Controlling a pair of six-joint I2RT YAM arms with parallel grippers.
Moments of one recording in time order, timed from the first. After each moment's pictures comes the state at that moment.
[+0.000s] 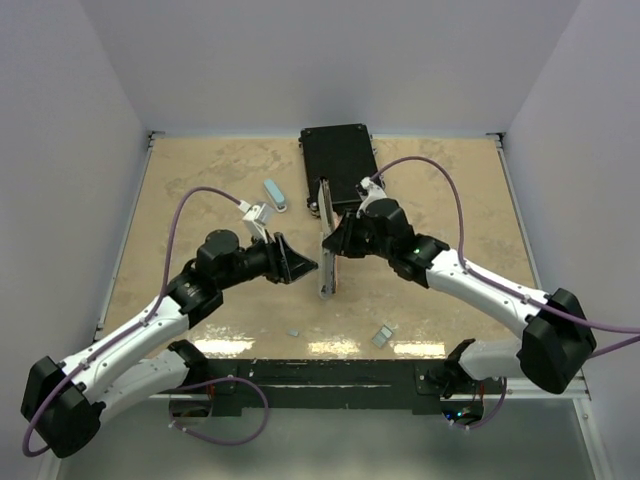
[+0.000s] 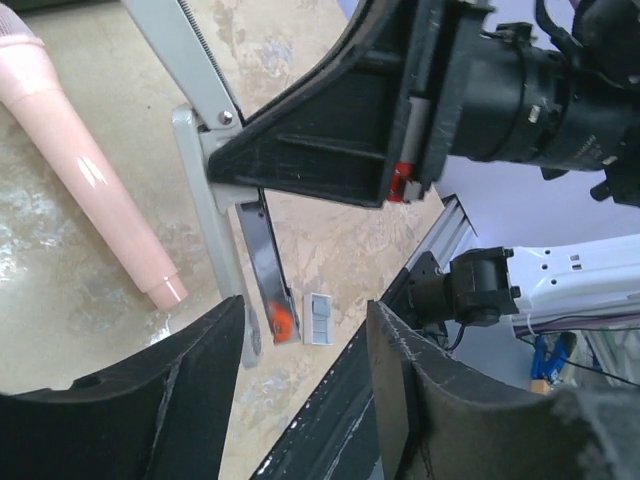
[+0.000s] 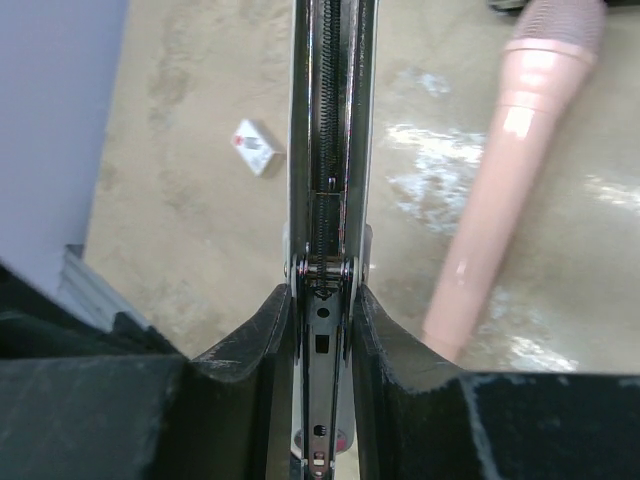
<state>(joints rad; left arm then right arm) -0.66 0.90 0.58 0.07 0.34 -0.72 0.74 1.30 0.90 -0.09 -0.06 0.72</state>
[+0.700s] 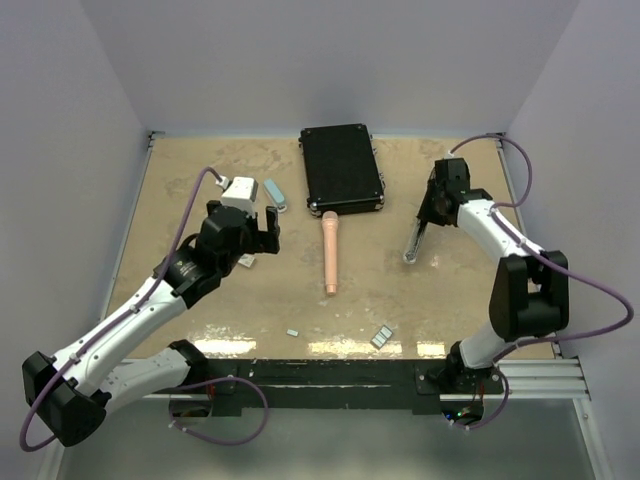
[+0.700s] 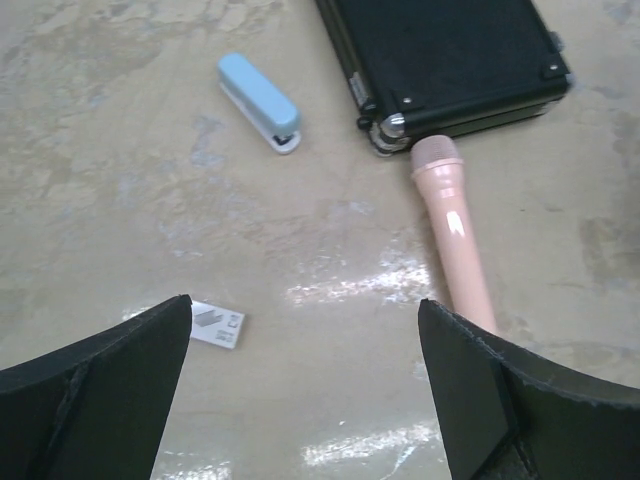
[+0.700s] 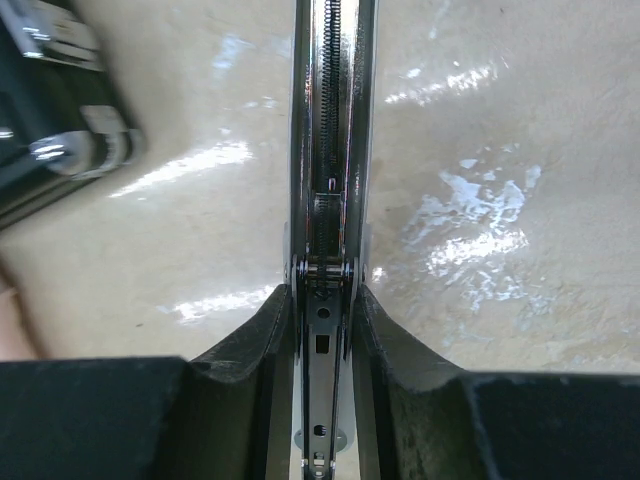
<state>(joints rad) -0.66 0.97 0.88 -0.37 -0.37 -0.32 0.13 1.57 1.13 -0.45 0.12 0.44</state>
